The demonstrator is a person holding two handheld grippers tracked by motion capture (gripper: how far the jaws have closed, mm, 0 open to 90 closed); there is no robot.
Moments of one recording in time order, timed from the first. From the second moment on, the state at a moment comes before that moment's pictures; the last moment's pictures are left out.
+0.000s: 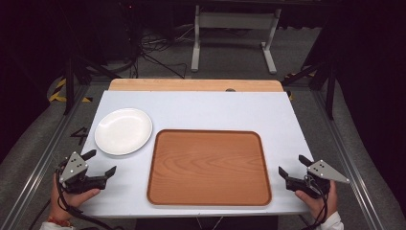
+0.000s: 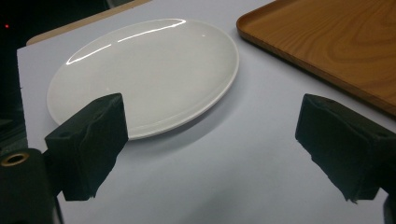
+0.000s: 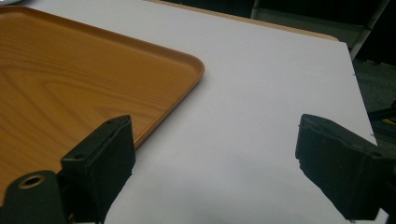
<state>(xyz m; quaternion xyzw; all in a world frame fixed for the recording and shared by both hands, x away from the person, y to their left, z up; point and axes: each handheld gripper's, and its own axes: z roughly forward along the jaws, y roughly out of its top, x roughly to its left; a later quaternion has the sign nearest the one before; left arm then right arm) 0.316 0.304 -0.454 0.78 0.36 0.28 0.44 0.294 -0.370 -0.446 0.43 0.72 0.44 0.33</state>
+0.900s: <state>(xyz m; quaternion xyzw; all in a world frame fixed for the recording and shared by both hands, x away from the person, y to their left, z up) 0.339 0.268 -0.448 0.84 0.31 0.33 0.30 0.298 -0.364 -0.447 0.43 0.73 0.43 0.33</state>
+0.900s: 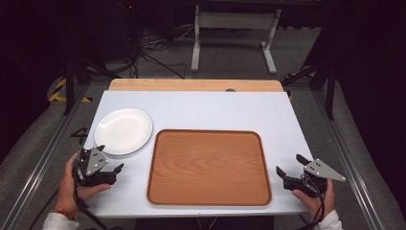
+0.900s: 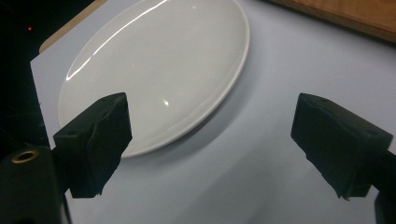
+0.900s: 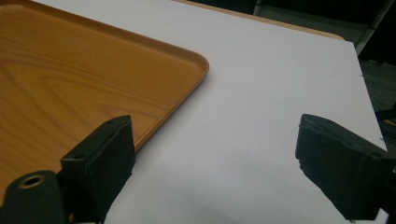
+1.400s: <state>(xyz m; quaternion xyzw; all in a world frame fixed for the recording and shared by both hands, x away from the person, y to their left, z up) 0.375 0.232 -0.458 0.88 0.24 0.40 0.13 0.299 -0.363 -0.449 0.43 0.73 0.42 0.33</state>
